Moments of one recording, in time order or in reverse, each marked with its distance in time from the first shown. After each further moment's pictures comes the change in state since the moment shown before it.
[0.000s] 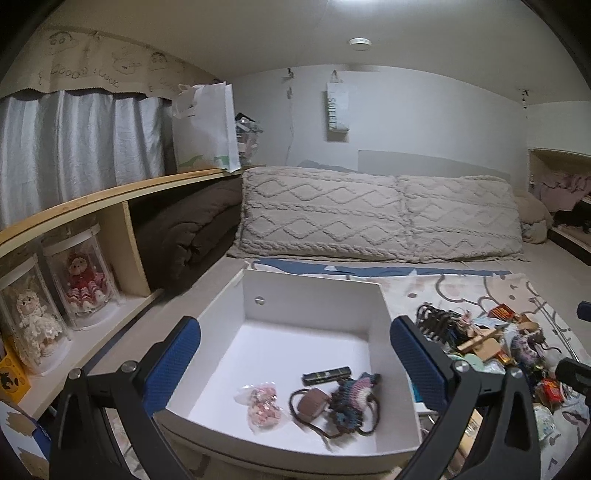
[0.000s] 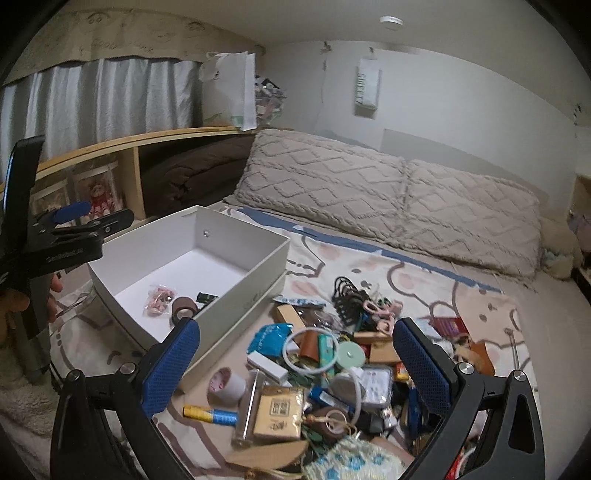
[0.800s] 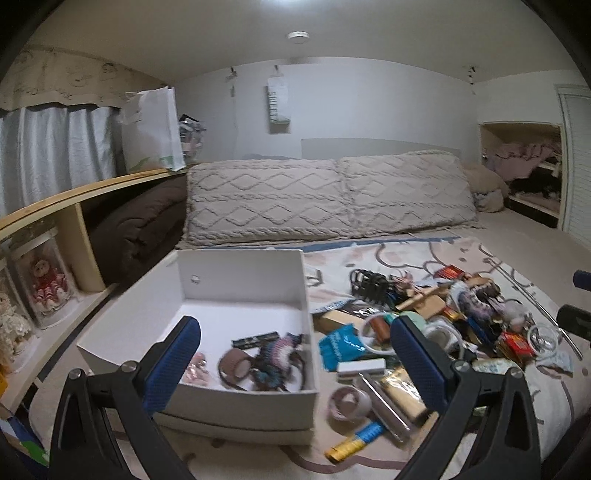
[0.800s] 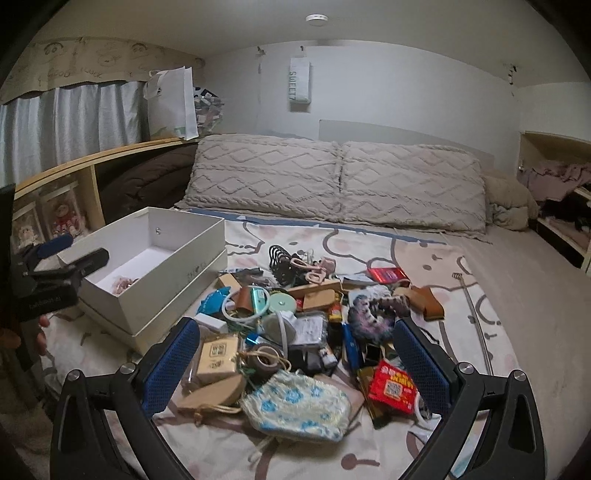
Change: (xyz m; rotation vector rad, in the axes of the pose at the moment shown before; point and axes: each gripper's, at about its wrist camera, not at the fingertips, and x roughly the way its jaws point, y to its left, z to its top) left arm -0.027 -0.077 -0.054 0.092 0.012 -0.165; right arm -0.057 -0.059 -0.071 0.144 -0.020 -0.141
